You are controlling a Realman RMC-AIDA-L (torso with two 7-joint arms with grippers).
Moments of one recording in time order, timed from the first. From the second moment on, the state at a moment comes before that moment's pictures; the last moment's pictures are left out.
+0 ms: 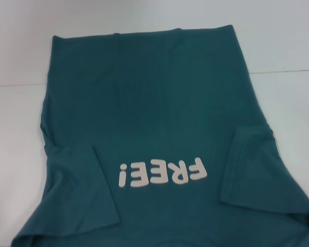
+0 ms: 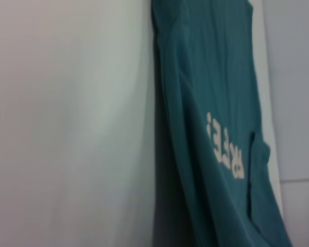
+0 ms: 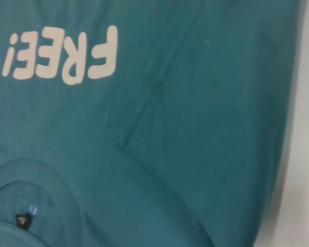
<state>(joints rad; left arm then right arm) -0.27 -1.98 0.46 0.63 2.27 1.75 -2.31 0.58 1.90 -0.67 -0.81 -2.66 -1.75 2.42</state>
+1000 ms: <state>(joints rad) -0.46 -2.00 0.45 0.60 2.32 1.75 -2.31 0.60 1.93 -0.64 -0.80 -2.53 -1.72 2.36</state>
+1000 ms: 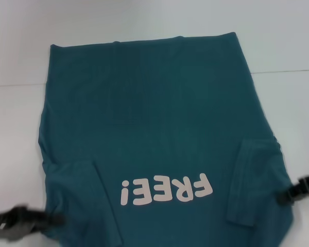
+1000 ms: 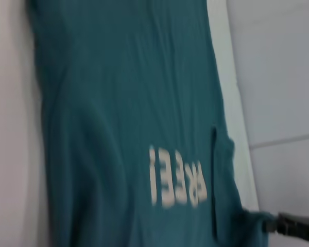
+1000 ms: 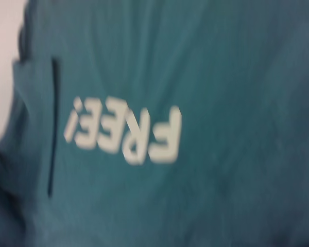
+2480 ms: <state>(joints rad) -0.83 -1.95 0.59 0.57 2.29 1.09 -2.38 0.72 1.92 -0.65 -0.77 -2.35 -1.18 2.43</state>
